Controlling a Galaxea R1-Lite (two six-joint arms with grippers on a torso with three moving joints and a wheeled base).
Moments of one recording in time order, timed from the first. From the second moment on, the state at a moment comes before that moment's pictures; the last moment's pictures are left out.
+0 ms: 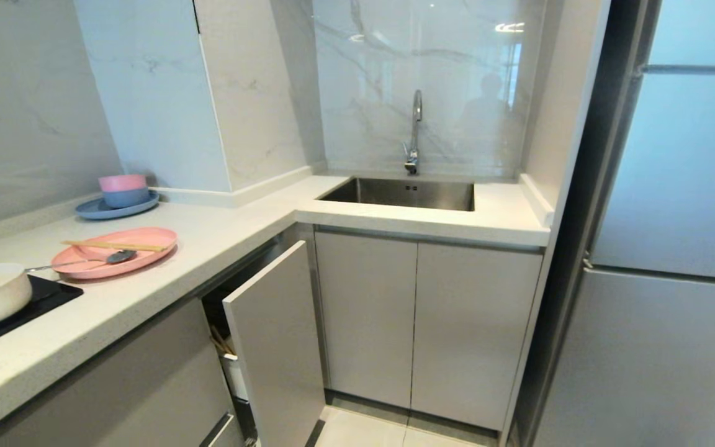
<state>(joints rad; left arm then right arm) 0.00 0.00 0.00 0.00 -0.02 0.03 0.00 0.00 0.00 0.00 -0.02 0.05</state>
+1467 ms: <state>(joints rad) 0.00 0.30 -0.89 0.20 -0.03 0.03 0.00 0.00 0.00 0.00 -0.02 0.05</state>
